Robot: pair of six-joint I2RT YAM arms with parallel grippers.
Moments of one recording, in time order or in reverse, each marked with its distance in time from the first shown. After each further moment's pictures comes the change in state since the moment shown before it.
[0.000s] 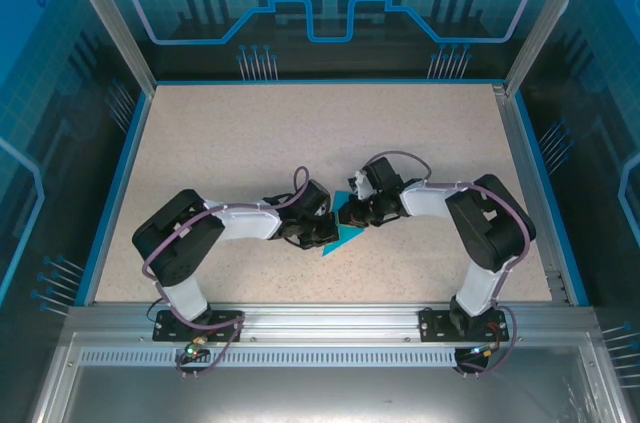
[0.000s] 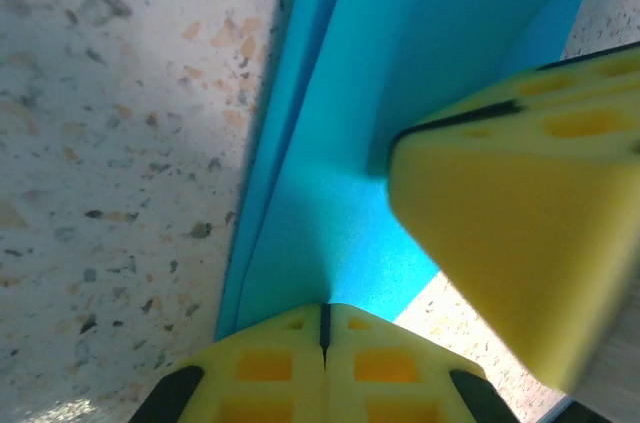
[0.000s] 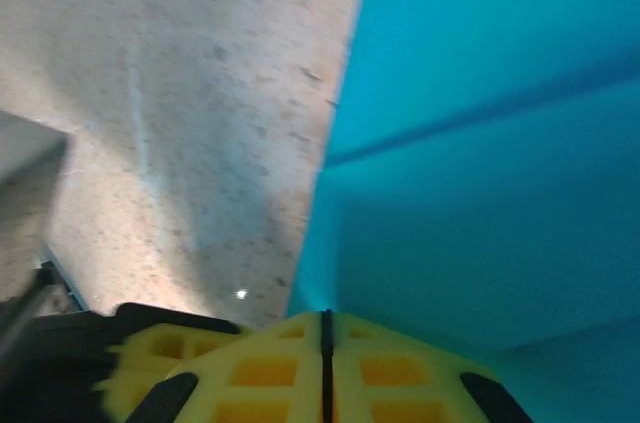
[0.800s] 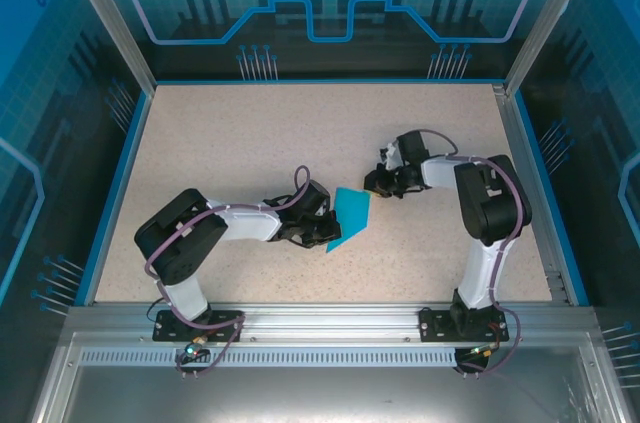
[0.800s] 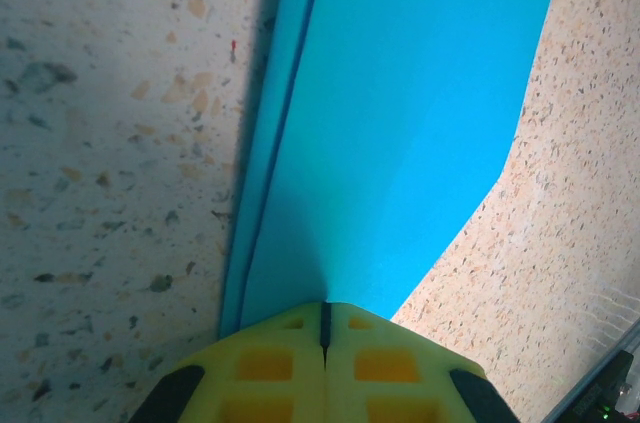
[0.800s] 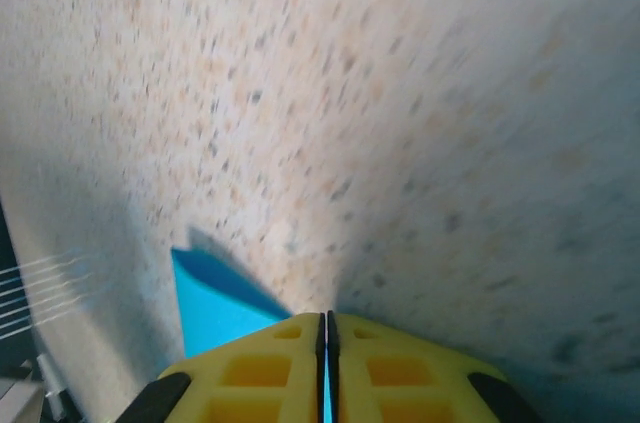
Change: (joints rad) left arm 0.000 0.013 -0.024 0.097 -0.006 0.000; right arm -0.297 0.153 0.201 -0.061 -0.021 -0.104
